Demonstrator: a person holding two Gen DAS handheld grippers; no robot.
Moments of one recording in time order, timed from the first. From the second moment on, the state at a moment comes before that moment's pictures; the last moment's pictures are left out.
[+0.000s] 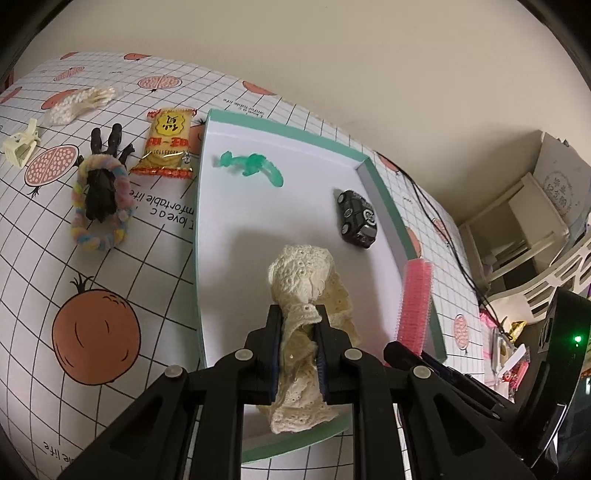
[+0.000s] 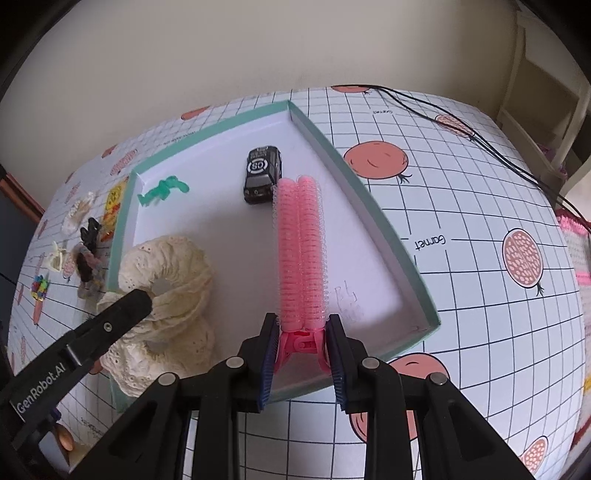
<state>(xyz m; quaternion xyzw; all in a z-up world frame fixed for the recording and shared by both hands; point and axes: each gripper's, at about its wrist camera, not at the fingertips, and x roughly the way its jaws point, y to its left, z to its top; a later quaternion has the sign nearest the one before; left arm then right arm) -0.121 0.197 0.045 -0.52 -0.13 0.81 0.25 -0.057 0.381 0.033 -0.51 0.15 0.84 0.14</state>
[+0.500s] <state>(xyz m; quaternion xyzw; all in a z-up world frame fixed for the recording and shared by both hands) -0.129 0.196 0.030 -0.54 -0.11 0.80 0.22 -0.062 0.379 0.023 -0.51 0.16 0.83 0.14</state>
